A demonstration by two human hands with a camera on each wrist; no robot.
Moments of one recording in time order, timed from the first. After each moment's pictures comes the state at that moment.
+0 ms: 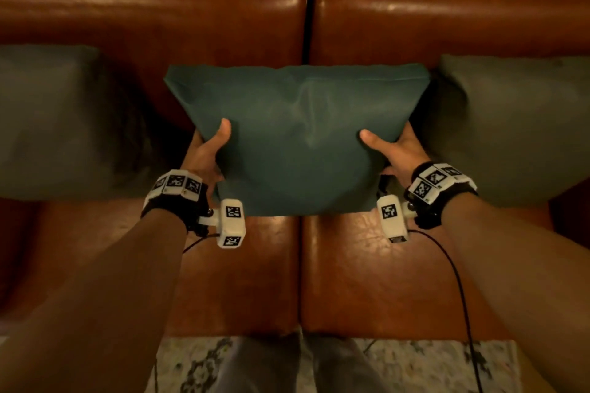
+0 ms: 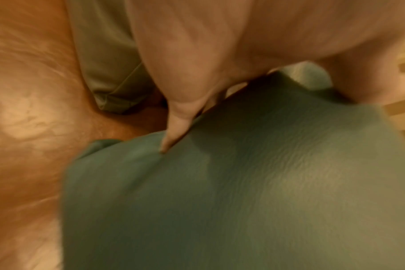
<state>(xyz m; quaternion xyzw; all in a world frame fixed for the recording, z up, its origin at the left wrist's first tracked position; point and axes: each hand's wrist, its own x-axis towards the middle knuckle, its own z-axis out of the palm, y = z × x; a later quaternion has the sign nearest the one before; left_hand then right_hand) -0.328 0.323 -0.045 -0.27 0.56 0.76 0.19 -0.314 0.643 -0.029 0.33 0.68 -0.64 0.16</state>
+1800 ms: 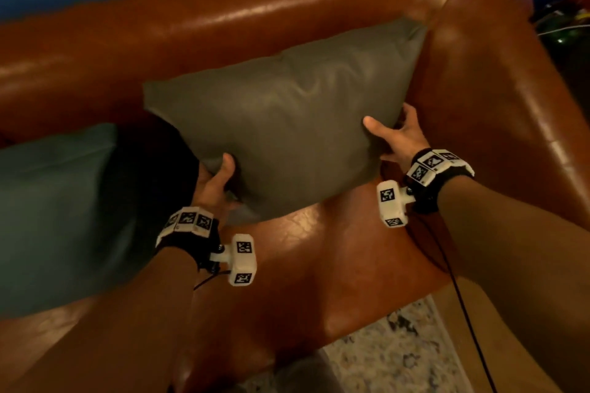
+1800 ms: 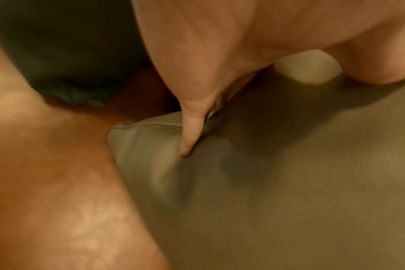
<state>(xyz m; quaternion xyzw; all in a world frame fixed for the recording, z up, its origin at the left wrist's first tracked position) -0.308 0.782 -0.064 -0.25 0.54 0.74 0.32 -0.252 1.086 -0.025 0.47 0.64 -0.61 0.05</state>
